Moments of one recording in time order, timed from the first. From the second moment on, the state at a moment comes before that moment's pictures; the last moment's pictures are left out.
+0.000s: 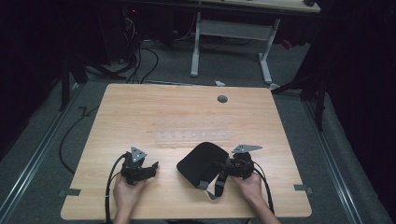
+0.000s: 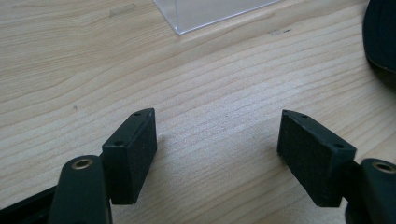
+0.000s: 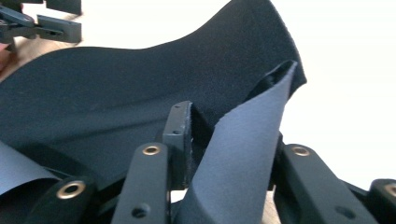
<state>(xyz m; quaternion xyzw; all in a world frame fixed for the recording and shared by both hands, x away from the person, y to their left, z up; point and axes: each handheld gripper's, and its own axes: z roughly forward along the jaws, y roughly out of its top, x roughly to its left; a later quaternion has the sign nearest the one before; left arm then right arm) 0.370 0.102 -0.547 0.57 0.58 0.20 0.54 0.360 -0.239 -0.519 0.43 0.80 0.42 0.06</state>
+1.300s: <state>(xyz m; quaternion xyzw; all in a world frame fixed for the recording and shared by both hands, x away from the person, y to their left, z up) 0.370 0.101 -0.547 0.58 0.58 0.19 0.53 0.340 -0.248 -0.495 0.40 0.78 0.48 0.04</state>
